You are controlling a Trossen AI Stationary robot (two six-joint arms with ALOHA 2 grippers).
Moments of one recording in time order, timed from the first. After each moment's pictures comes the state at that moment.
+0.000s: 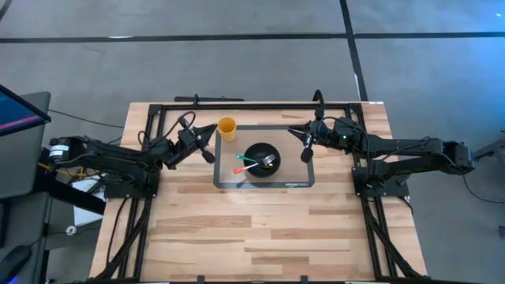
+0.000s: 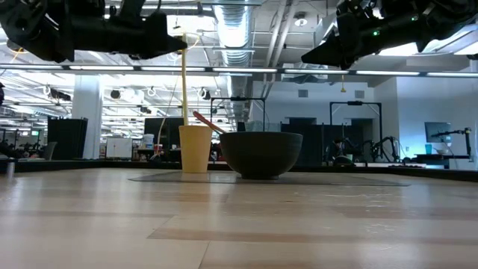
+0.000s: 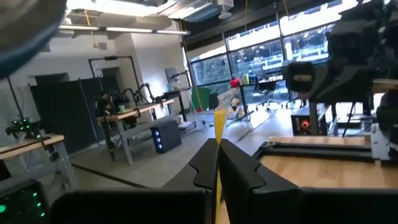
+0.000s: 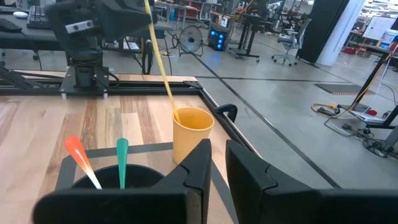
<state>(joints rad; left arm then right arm) 0.10 1.11 0.29 1.07 -0.50 0.36 -0.28 0.98 0.51 0.33 0.10 -0.17</state>
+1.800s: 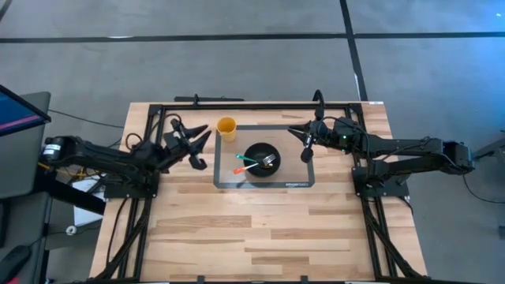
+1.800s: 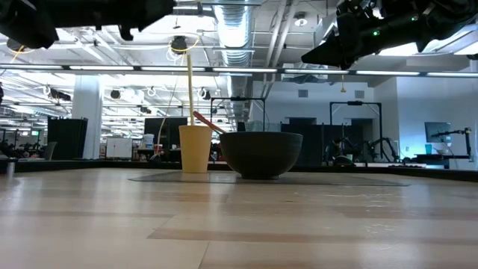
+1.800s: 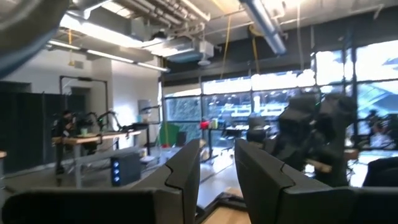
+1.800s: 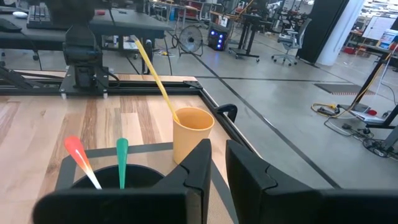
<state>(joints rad) -0.04 0.95 0.29 1.10 -0.50 0.28 -0.28 0.98 0.51 0.33 0.10 -0.17</state>
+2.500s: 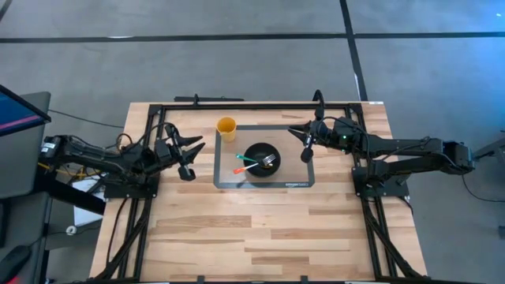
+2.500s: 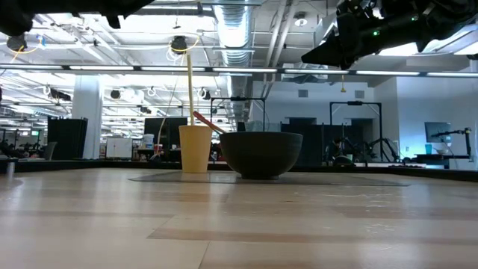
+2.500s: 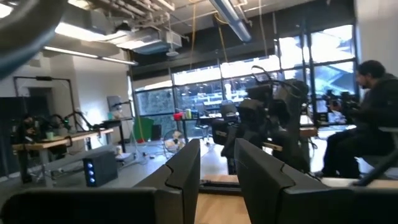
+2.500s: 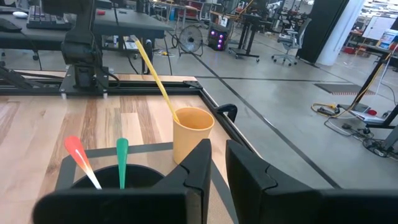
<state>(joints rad) -0.18 0.70 0.29 0.79 -0.50 0.33 -0.28 0.98 0.51 0.33 0.10 -0.17</state>
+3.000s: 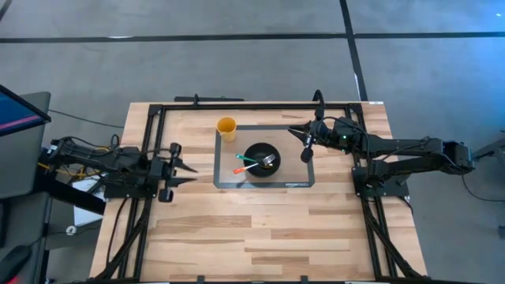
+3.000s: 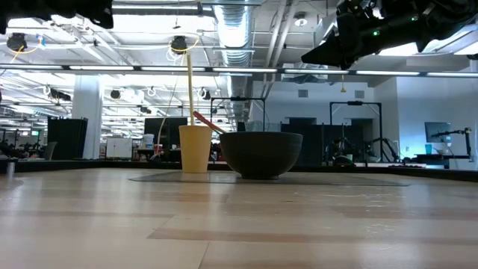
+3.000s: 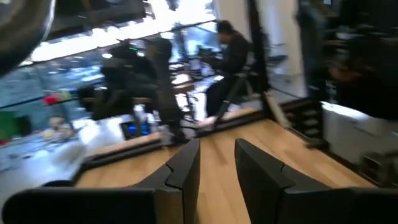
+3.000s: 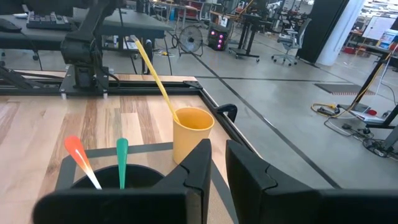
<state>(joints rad) -0.26 0.39 0.29 0.17 -0.08 0.28 -0.28 0.98 0.51 0.33 0.10 -0.17</state>
